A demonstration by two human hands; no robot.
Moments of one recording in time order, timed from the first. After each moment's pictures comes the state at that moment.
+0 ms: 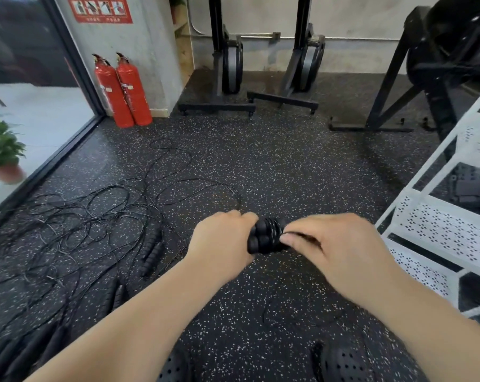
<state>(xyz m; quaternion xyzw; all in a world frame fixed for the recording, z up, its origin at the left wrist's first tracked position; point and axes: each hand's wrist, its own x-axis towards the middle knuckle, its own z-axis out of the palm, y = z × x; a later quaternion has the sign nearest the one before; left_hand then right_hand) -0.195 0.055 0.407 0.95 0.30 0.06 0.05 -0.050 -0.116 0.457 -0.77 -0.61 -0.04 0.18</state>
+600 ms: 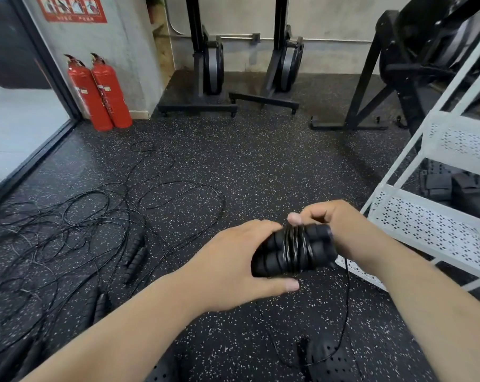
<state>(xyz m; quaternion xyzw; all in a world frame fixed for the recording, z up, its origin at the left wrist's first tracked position) -0.200 0.012 0.439 0.94 0.11 0.08 0.32 0.002 -0.122 0.453 -0.69 -0.41 0.38 0.47</state>
